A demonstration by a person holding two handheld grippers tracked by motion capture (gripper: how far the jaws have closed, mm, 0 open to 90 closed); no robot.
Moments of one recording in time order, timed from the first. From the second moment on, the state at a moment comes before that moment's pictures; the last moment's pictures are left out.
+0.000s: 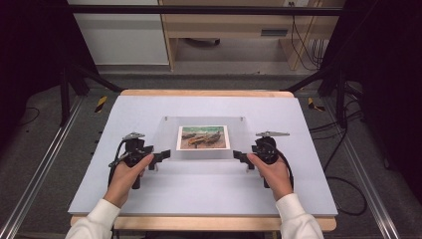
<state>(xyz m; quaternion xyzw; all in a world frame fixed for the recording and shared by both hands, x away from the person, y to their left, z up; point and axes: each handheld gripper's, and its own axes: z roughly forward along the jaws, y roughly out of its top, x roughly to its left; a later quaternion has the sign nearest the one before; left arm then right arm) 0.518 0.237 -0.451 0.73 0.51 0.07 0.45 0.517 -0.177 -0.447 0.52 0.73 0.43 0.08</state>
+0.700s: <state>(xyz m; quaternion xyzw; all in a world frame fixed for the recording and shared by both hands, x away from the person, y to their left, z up) 0.522 0.236 -0.456 0.71 0.52 0.04 0.46 0.521 -0.180 -0.455 0.53 0.71 0.46 0.03</state>
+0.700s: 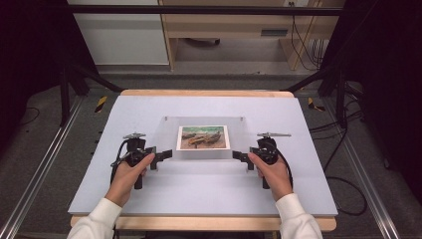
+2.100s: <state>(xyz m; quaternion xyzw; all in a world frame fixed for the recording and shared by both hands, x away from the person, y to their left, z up) 0.511 0.240 -0.457 0.71 0.51 0.03 0.48 0.507 -0.178 -0.453 0.52 0.72 0.46 0.07</state>
